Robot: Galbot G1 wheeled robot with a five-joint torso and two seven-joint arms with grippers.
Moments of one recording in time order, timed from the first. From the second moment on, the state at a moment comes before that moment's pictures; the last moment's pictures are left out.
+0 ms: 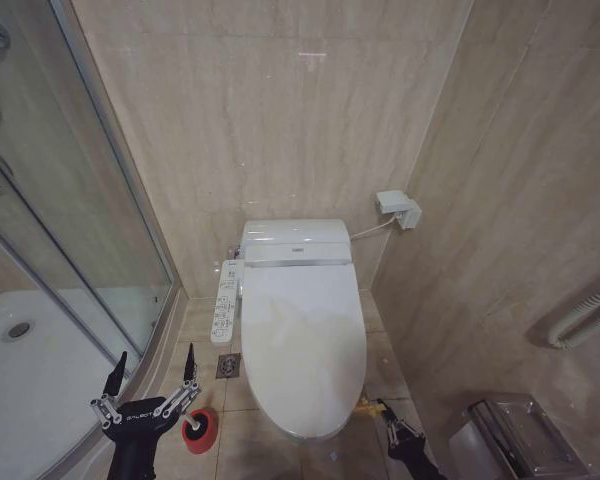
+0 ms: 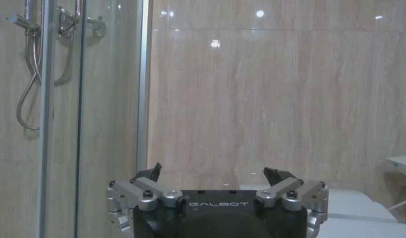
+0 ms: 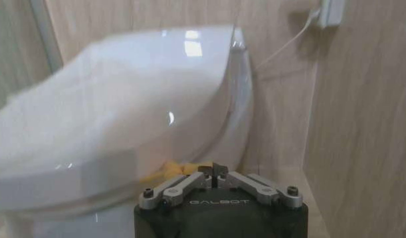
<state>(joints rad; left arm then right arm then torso) 2.04 -1.41 -0.45 -2.50 -0.01 -0.27 -0.28 -1.74 1.33 0.58 1.78 0.26 0.32 -0.20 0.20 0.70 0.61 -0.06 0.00</state>
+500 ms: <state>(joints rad) 2.04 -1.41 -0.45 -2.50 -0.01 -0.27 -0.28 -1.77 1.31 0.69 2.03 0.45 0.32 -0.17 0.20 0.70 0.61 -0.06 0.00</state>
